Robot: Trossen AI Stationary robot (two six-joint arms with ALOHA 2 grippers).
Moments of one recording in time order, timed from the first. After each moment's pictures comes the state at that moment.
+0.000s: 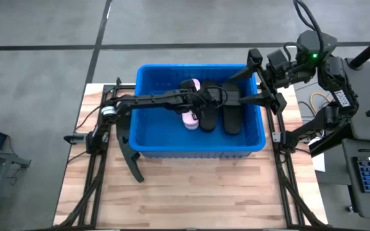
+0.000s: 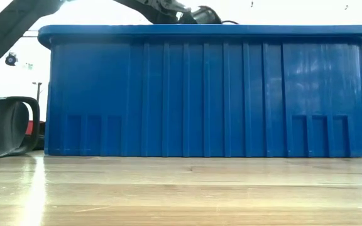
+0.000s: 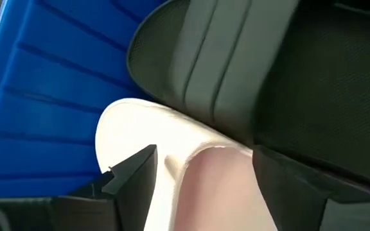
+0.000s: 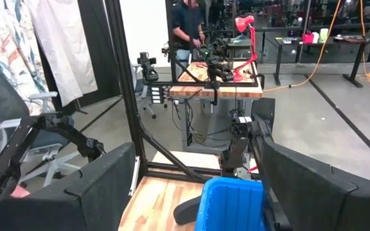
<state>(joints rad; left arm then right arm) 0.25 2.09 1.86 -0.68 -0.58 0.17 -0.19 1.41 2.21 -0.91 -0.47 0.00</state>
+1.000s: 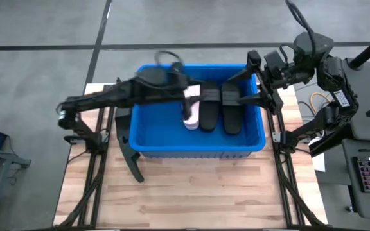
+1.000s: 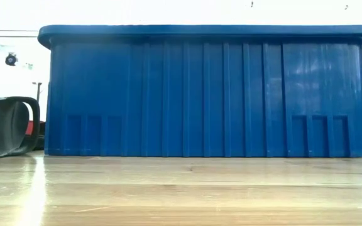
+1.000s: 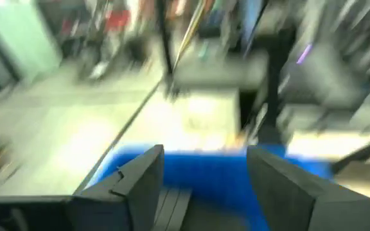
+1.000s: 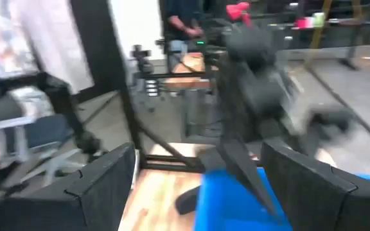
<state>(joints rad) 0.10 1.60 1.85 -0.39 -0.18 0.13 -0.19 1.41 2.20 -0.94 -0.44 0.03</state>
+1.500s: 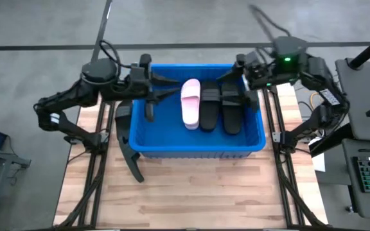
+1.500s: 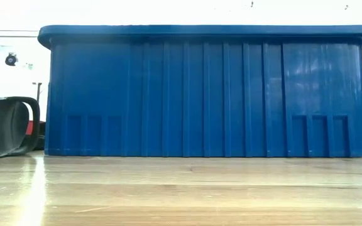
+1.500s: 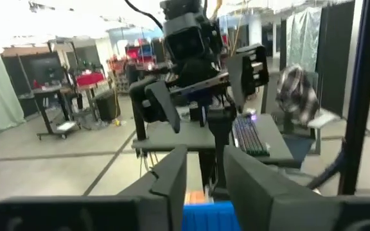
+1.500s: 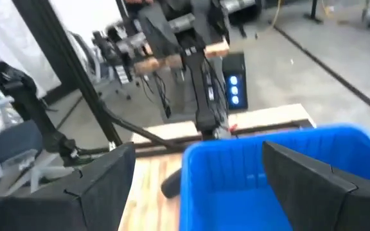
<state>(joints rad) 0.04 1.35 1.84 -0.39 -0.06 0.12 -0.19 1.48 2.20 -0.98 -0.31 0.13</state>
